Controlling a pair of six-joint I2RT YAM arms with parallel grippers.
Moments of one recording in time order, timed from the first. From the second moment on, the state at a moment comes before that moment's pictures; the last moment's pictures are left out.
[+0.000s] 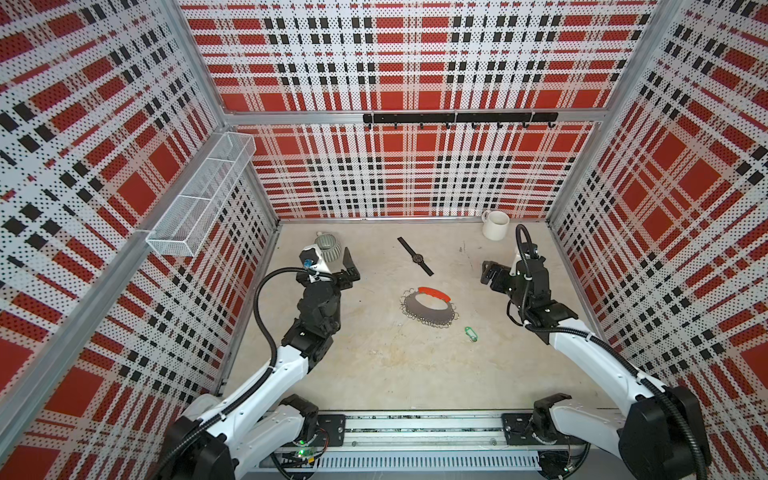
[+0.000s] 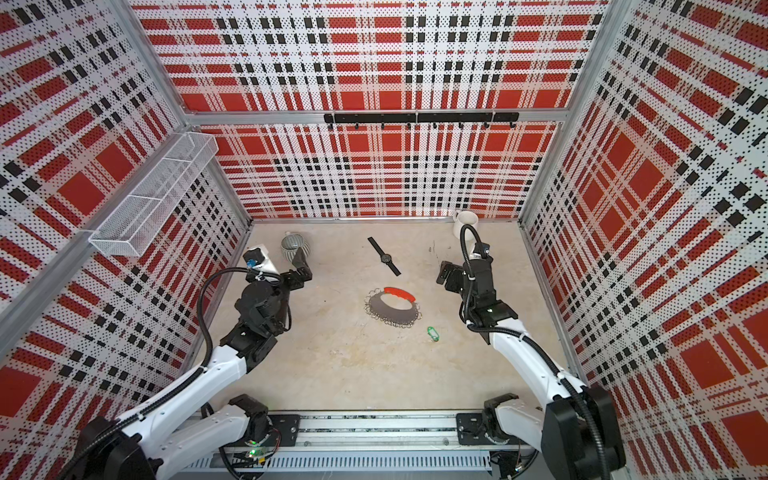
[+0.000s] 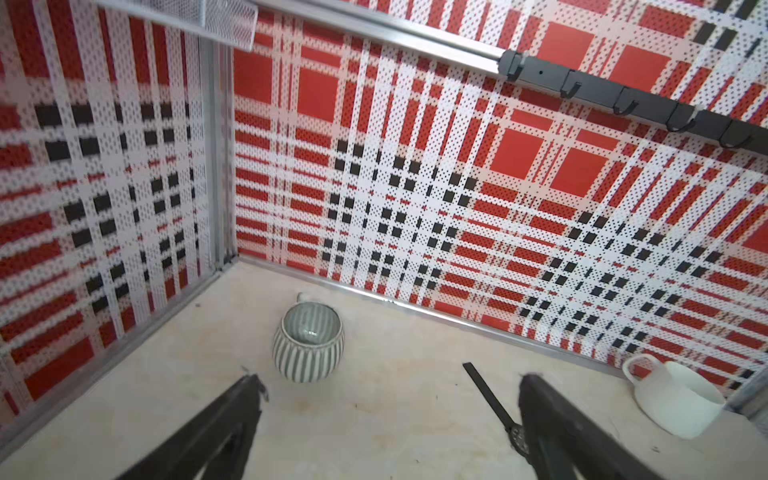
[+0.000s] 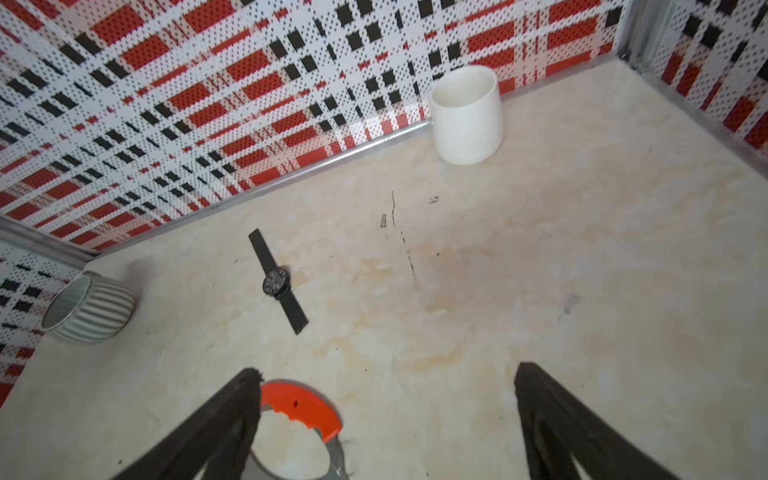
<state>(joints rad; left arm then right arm) -0.42 0.97 0.57 0.38 -0.53 -0.33 0.28 1.14 0.72 -0.04 0.17 0.50</state>
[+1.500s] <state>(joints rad) -0.63 1.11 0.46 0.25 -0.40 -0.65 0.44 1.46 0.59 0.08 -0.13 0.66</state>
